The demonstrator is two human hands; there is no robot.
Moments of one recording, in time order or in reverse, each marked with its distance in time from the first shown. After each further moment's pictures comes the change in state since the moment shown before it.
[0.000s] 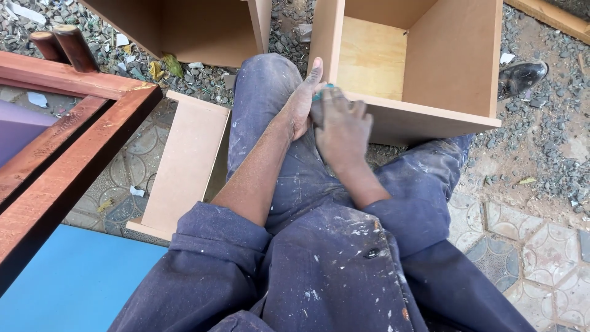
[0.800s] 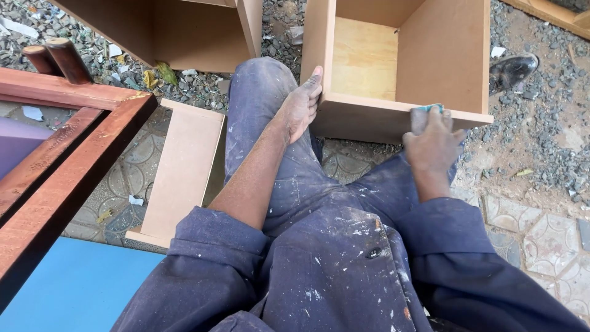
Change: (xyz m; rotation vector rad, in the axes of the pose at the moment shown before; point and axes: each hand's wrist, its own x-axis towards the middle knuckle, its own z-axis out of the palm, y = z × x) left_hand 0.002 -0.003 0.002 -0.071 0.003 -0.059; right_hand -0.041 0.179 0.031 -0.009 -0.096 0.637
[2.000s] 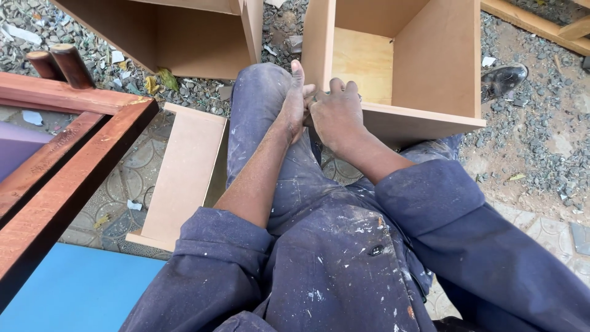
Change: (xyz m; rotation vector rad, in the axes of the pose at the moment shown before) left_hand 0.039 -0.030 -0.029 -0.004 0.160 0.043; right_hand -0.043 -0.190 -0.068 -0.558 -0.090 -0.952
